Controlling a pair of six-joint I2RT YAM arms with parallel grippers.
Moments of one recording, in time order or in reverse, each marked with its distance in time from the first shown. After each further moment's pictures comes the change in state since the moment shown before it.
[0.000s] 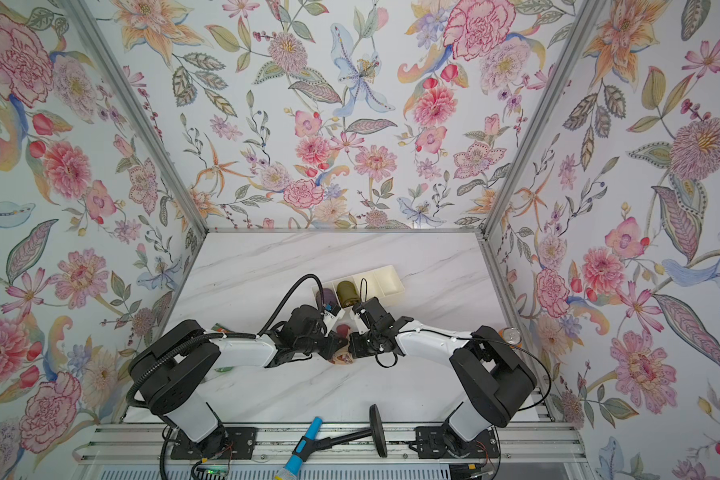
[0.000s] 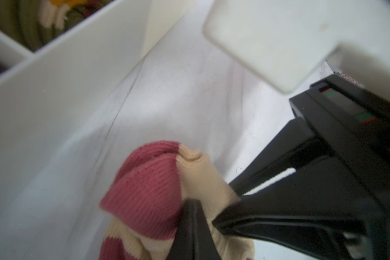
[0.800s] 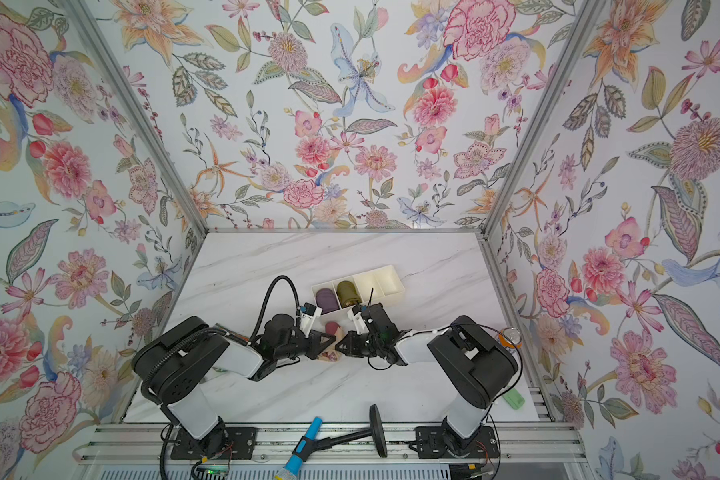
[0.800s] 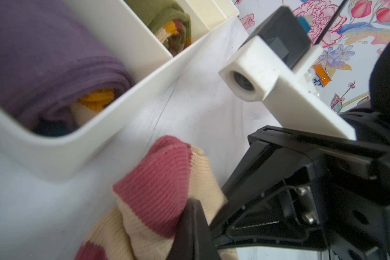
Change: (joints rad) left arm 0.143 0.042 -0.249 0.502 0.116 -0.165; right arm -0.029 0.113 -0.158 0.537 -0.207 0.247
